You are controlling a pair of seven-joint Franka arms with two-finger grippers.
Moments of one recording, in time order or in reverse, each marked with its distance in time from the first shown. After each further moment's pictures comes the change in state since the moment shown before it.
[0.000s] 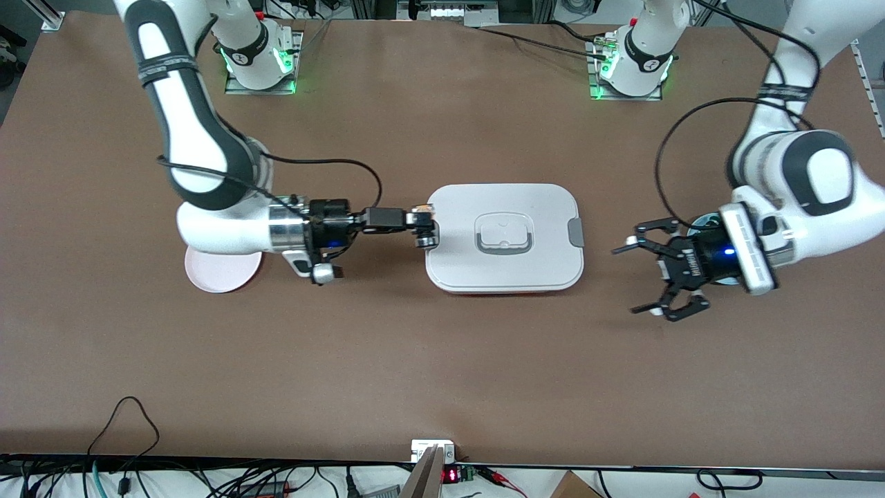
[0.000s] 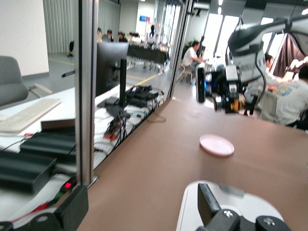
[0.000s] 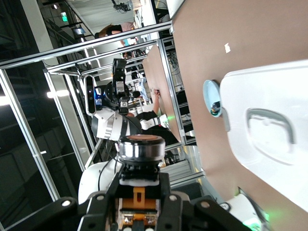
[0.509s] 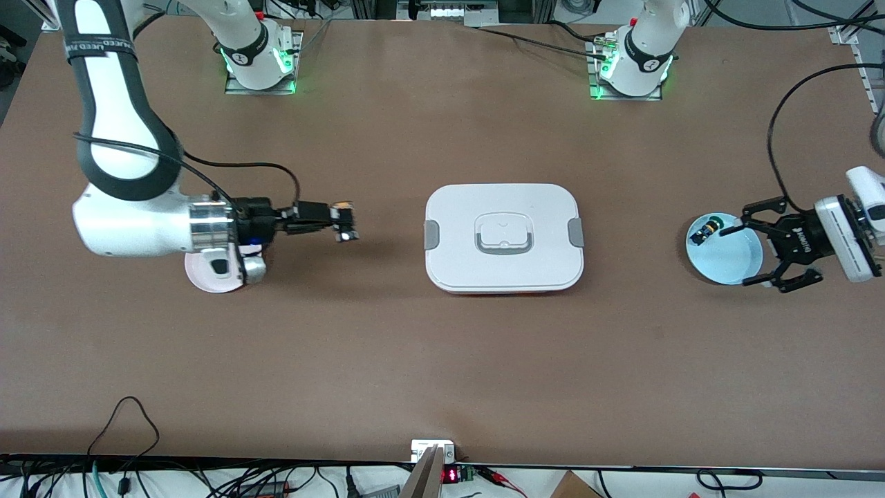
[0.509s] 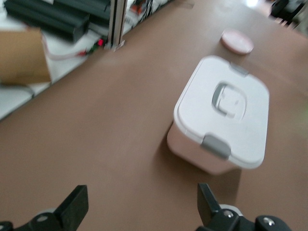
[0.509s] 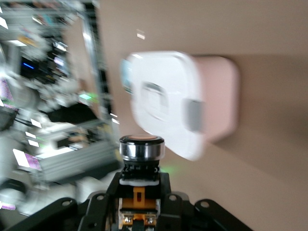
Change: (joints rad) left arm 0.007 -0.089 0.253 0.001 0.584 -0.140 -0.358; right arm -0.185 -0.115 -0.004 -0.077 -0.558 -0.170 -0.042
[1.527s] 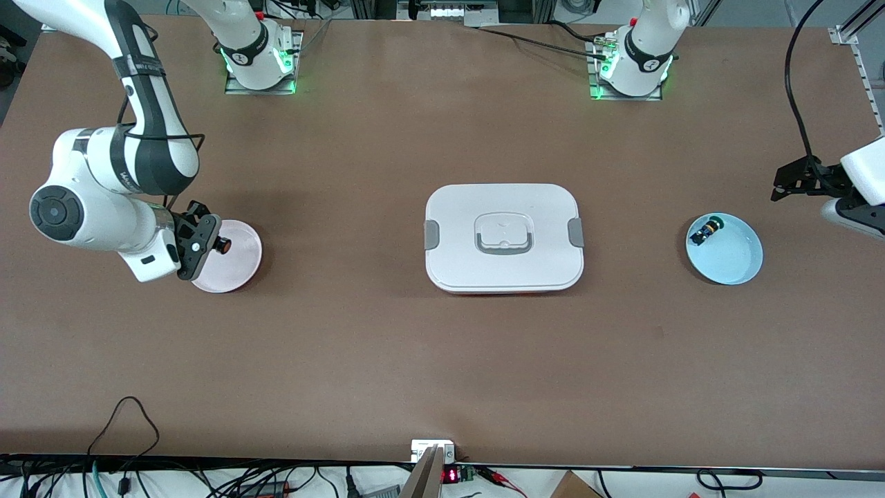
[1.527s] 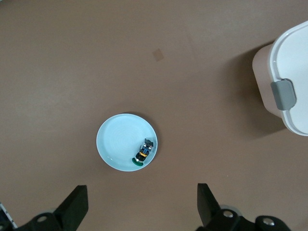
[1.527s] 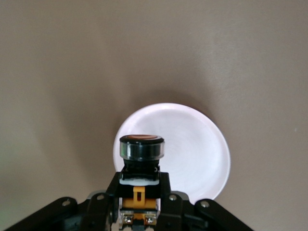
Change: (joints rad) left arm -0.236 -0.065 0.012 0.304 0.796 -0.319 -1.072; right arm -0.113 -0.031 0.005 -0.184 -1.020 0.330 -0.973
